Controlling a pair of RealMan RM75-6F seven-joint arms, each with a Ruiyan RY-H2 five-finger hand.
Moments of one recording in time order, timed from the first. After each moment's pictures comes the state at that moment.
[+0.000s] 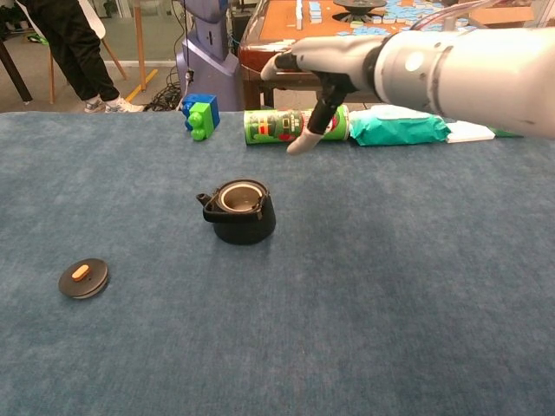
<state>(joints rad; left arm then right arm) -0.04 -1.08 -0.05 -1.64 1.55 1.50 -0.11 1.08 -1.45 0.25 -1.74 -0.61 1.05 -0.68</state>
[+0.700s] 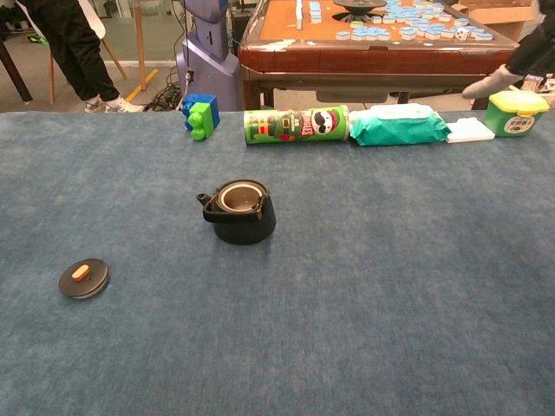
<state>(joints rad) -0.31 -1.05 -0.02 -1.64 1.55 1.07 -0.09 0.76 -1.08 0.11 -2.00 -0.90 1.30 -0.57</state>
